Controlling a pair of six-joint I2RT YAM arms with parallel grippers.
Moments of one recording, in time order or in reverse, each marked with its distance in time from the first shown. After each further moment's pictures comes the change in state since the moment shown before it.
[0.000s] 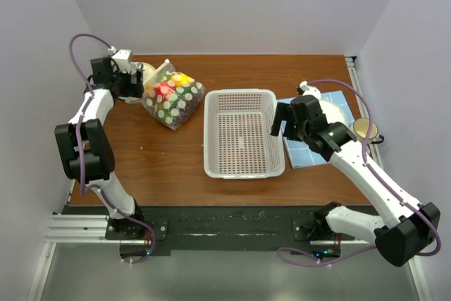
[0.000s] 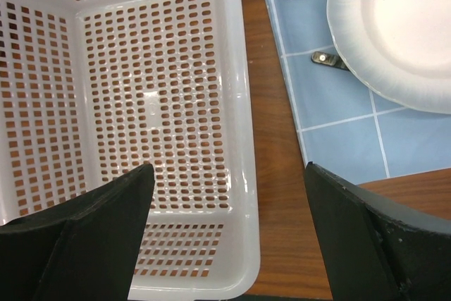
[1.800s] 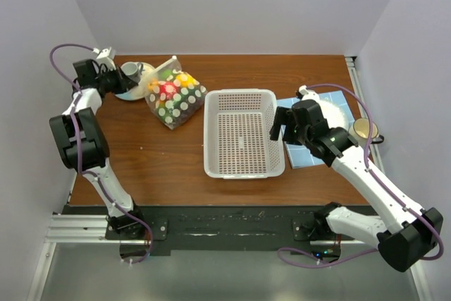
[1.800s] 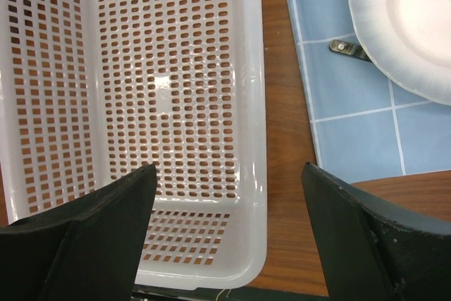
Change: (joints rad) left arm 0.154 0.160 0.080 0.155 0.529 -0.280; right arm 0.013 -0.046 -0.054 0.021 -0.048 0.000
